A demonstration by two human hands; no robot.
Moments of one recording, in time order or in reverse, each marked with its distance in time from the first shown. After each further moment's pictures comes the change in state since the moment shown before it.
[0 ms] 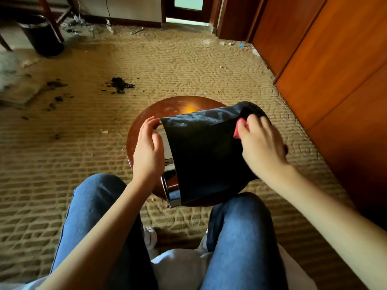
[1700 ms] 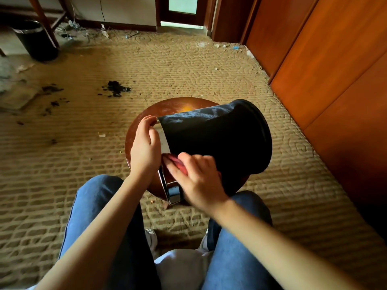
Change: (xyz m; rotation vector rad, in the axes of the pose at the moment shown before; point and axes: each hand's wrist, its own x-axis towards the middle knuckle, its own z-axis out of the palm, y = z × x) left_hand 0.013 -0.004 -0.001 0.014 -0.016 -0.011; right_hand -0.052 -0.113 0.020 0.497 0.401 -0.291
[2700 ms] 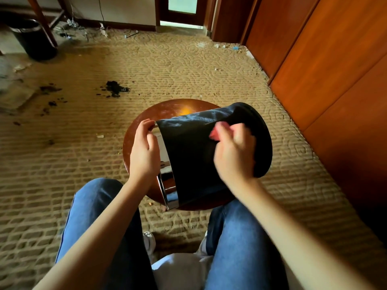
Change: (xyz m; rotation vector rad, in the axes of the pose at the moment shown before) left_hand -0.003 0.005 0.002 -0.065 -0.012 -0.039; right_hand 0.029 0.074 -0.009 -0.185 0.139 0.475
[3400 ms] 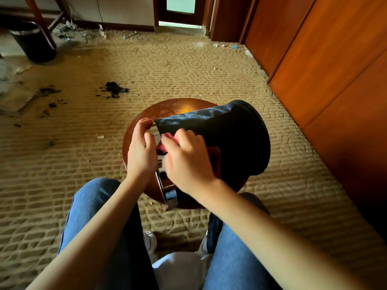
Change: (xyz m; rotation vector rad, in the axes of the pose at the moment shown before) left_hand 0.005 -0.003 -0.002 0.008 -0.012 0.019; right_hand -0.008 -0.075 0.001 0.177 -0.183 -0.287
